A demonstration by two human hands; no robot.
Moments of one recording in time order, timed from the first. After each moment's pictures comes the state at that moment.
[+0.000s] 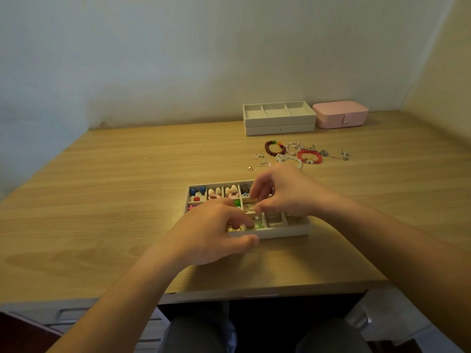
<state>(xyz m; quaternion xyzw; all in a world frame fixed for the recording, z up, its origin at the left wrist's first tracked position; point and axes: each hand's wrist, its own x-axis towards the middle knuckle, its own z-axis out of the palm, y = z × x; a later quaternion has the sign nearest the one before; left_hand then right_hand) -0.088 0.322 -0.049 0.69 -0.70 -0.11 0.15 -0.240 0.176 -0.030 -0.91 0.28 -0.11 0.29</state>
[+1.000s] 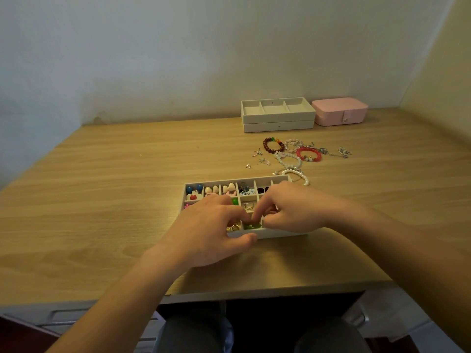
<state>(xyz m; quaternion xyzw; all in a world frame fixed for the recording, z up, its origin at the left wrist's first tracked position) -0.090 0.318 -0.056 0.71 -0.70 -0.05 0.10 -0.250 0.188 -0.029 -0.95 0.23 0.05 0.21</state>
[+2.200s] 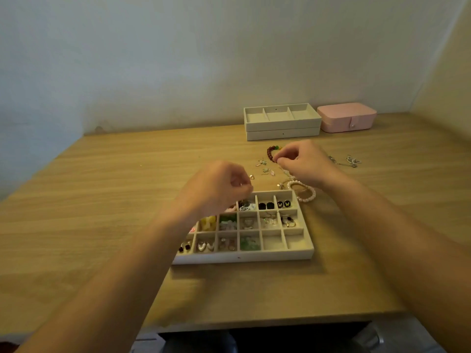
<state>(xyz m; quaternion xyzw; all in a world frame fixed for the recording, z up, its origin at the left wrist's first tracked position) -0.064 0.238 -0.022 0.72 -0.64 -0.12 0.23 -0.226 0.079 -0.042 -0.83 0.38 -0.26 0.30</state>
